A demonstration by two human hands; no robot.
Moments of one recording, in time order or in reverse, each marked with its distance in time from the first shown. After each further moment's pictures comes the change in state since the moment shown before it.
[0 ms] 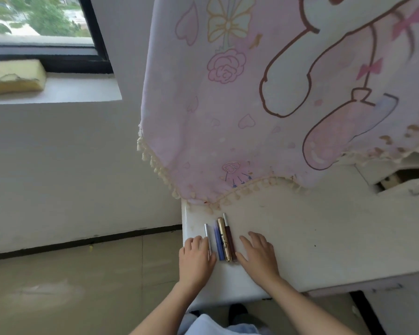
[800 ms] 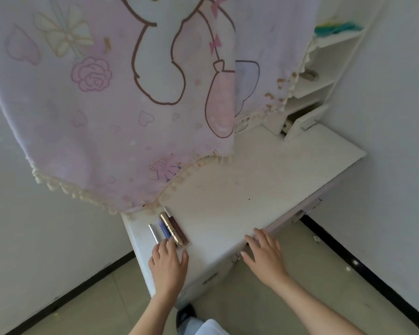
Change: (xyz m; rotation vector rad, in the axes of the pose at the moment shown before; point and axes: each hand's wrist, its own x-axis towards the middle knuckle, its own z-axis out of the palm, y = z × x) left_hand -0.042 0.044 0.012 -0.092 0.039 0.046; right_hand -0.138 0.079 0.008 -0.051 0.082 0.387
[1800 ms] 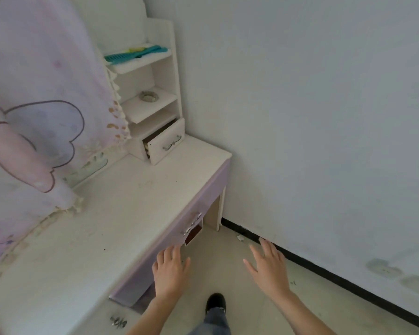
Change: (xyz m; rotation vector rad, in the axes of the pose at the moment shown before) left_hand -0.063 0.336 0.137 0.147 -0.312 0.435; right_hand -0.082 0.339 0.006 0.157 0.139 0.479
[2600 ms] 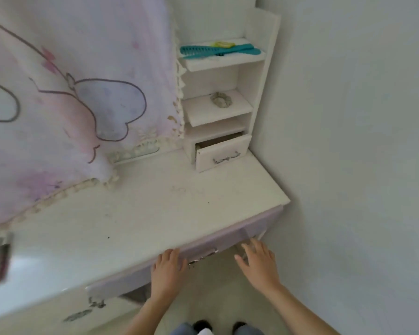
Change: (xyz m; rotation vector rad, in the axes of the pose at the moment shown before) left_hand 0.102 0.048 0.008 -0.214 0.155 -0.509; right_hand 0.242 -0.026 -0.018 0.019 -0.312 -0.548
